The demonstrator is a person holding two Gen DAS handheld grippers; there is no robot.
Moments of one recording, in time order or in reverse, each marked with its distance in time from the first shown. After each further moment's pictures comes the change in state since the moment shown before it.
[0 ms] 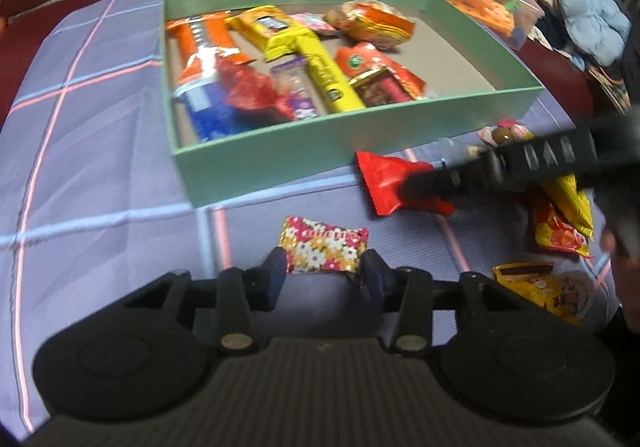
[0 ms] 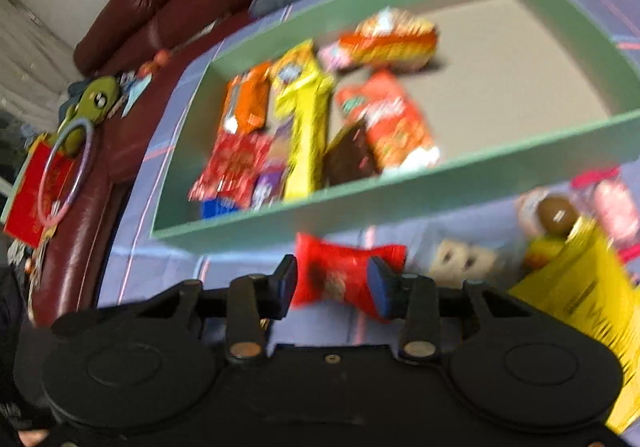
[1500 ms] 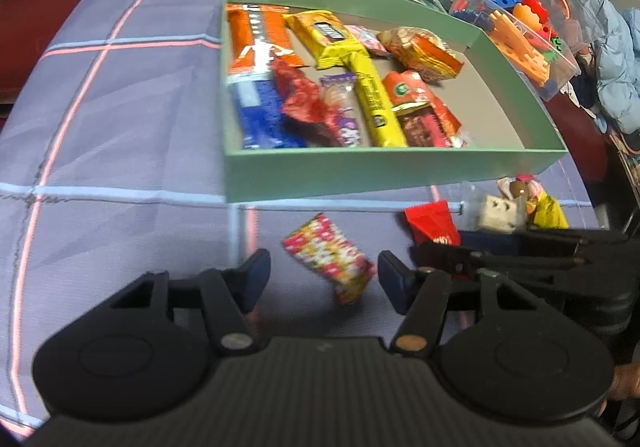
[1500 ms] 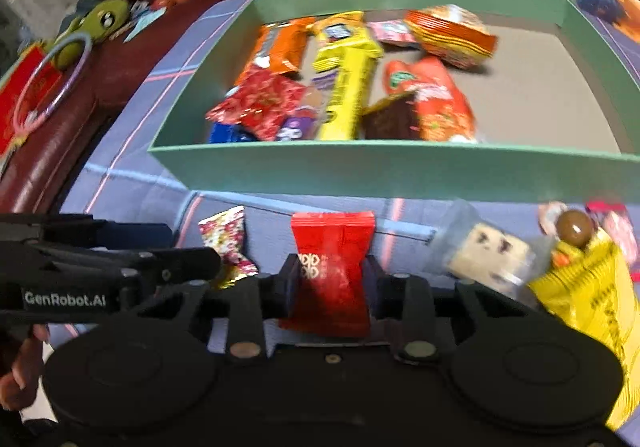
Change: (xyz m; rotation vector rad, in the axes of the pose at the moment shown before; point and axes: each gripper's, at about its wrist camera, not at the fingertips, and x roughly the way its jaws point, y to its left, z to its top) left arm -0.003 0.017 0.014 -0.210 0.009 -0.002; right arm -0.001 0.043 -0.032 -0.238 0.009 -0.144
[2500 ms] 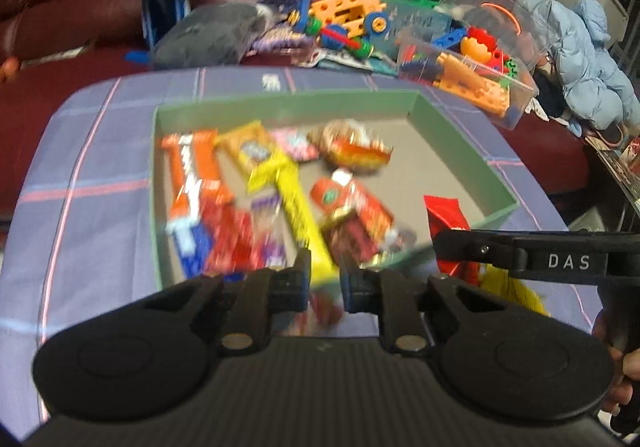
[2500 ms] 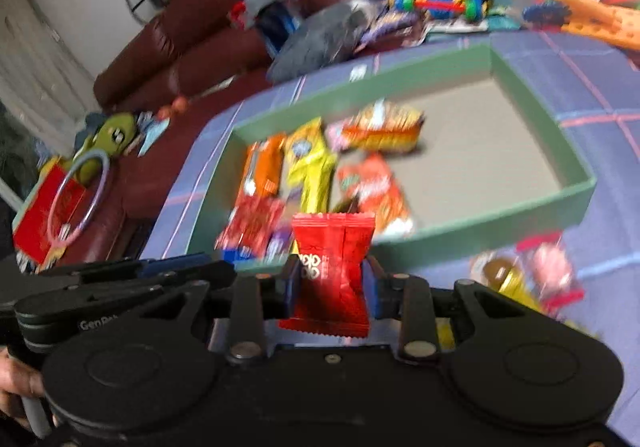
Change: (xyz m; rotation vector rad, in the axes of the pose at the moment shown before) left arm -0.036 -0.067 0.057 0.185 -0.197 -0.002; right arm -0.079 -0.068 0.022 0.219 -0.223 0.109
